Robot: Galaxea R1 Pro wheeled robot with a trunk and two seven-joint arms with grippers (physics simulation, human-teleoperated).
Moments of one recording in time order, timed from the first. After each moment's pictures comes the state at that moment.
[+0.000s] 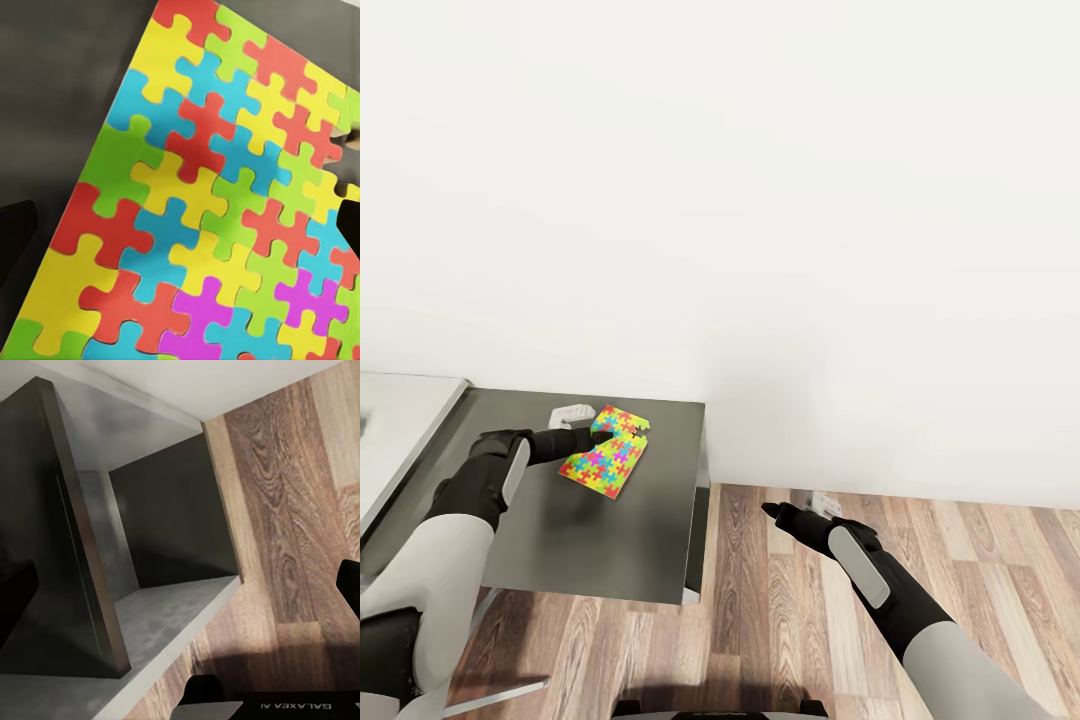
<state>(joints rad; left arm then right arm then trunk) -0.94 0.15 0.22 -0.74 -0.07 0.65 -0.51 -0.63 -0.06 0.32 -0.84 -0.91 0.45 -0.13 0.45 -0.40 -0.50</state>
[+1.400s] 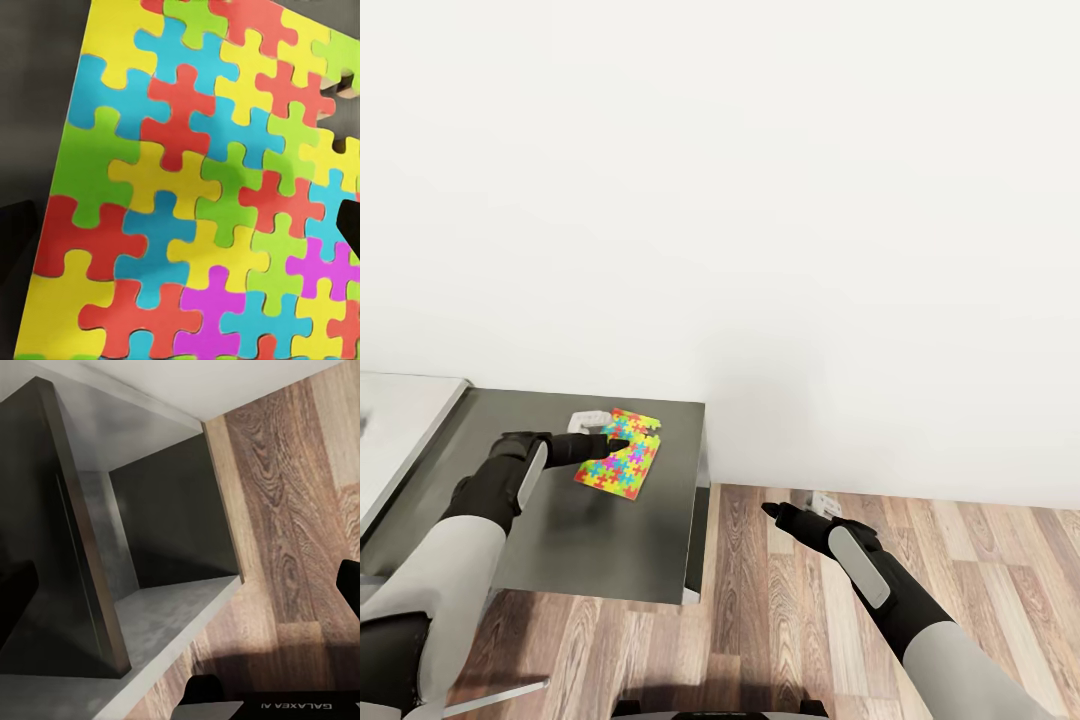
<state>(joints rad) -0.93 0.13 0.12 -0.74 -0.06 0.66 -0.52 -0.63 -0.06 0.32 -0.84 -0.91 0.45 -0.13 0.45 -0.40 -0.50</state>
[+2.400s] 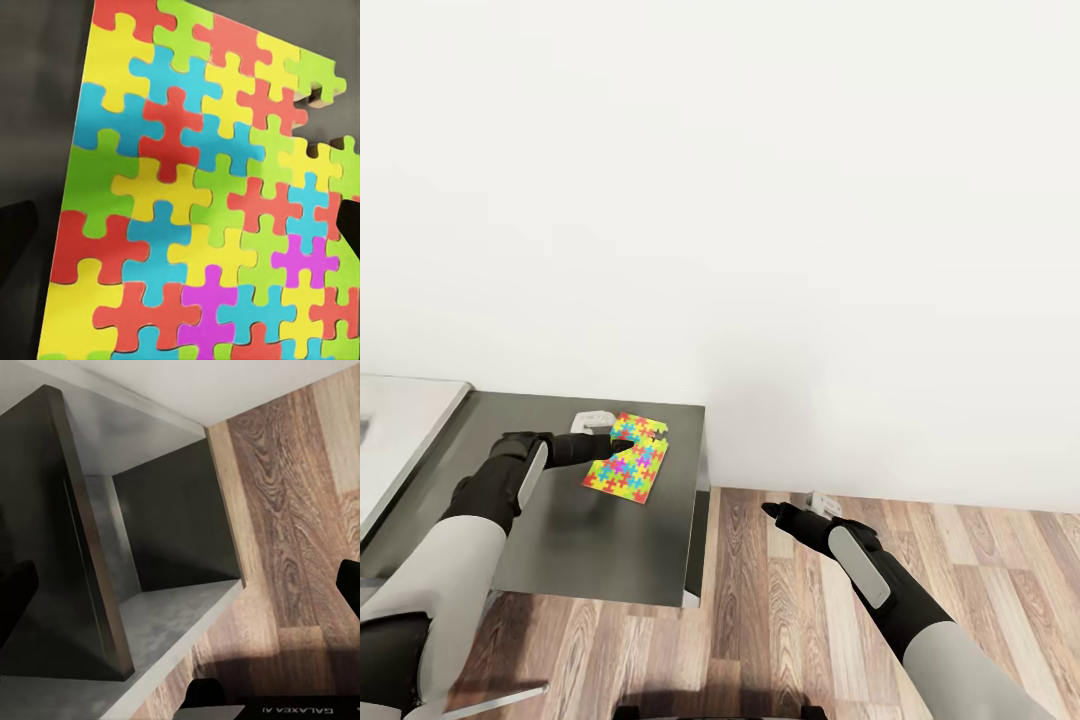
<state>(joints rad) -0.93 0.13 0.11 -0.74 -0.07 0.66 -0.58 -0.63 -0.06 0.32 -0.84 -0.91 0.45 -0.13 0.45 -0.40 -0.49</state>
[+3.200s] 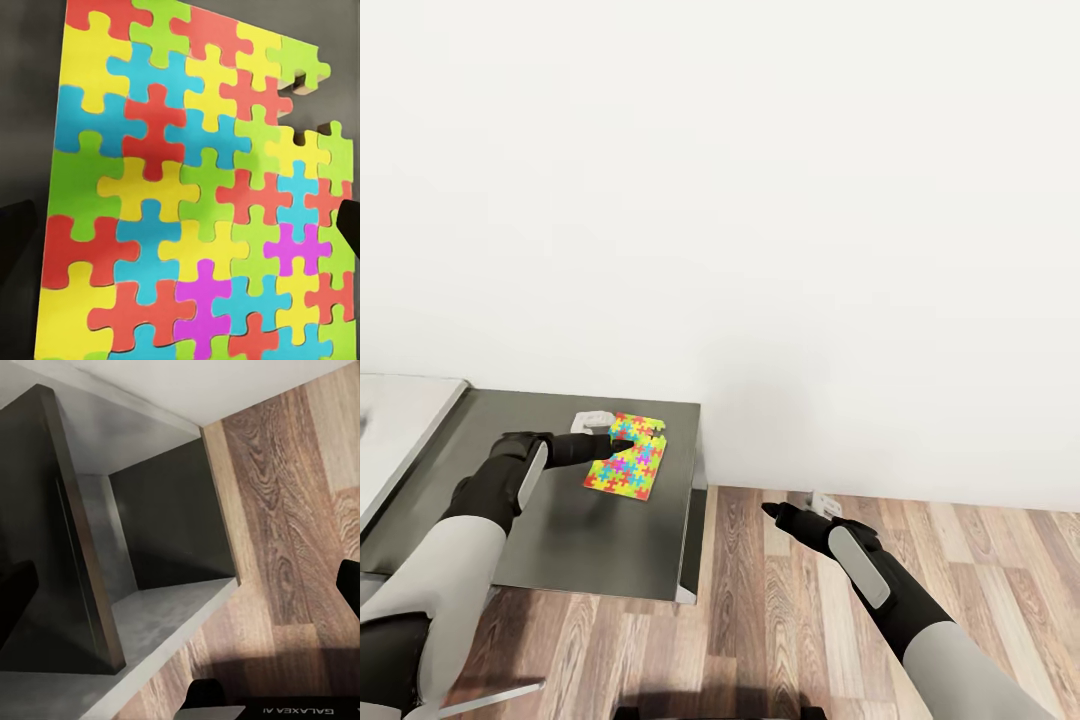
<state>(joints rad) -0.93 0.13 0.11 -0.74 -0.07 0.66 -0.59 -0.63 -0.06 0.32 -0.84 -0.91 0.45 -0.13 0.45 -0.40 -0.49</state>
